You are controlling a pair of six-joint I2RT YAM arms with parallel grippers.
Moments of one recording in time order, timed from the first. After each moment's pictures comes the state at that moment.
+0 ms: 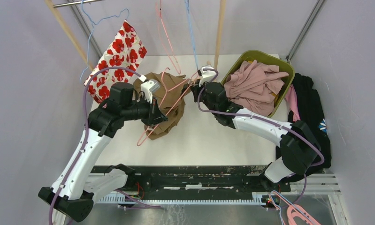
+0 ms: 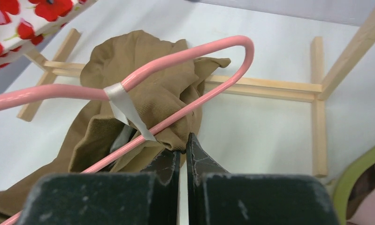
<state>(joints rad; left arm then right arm) -0.42 0.97 1.19 -0.87 0.55 -0.12 0.79 1.55 1.06 0.29 0.30 0.25</state>
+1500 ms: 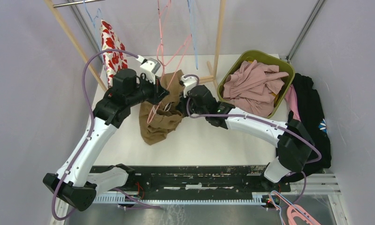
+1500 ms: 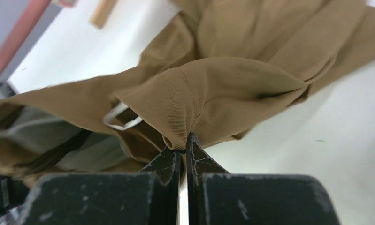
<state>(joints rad) -0.44 1.09 1.27 -0.62 0.31 -0.10 0.87 1.60 1.19 -0.03 0.07 0.32</state>
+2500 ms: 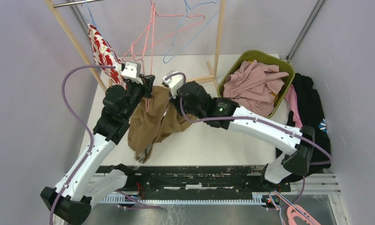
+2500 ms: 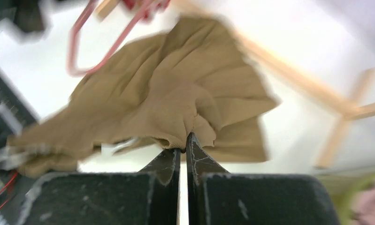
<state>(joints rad) -0.44 0.94 0.97 0.01 -0.08 -0.08 1.09 1.58 1.53 -0.43 0.23 0.11</state>
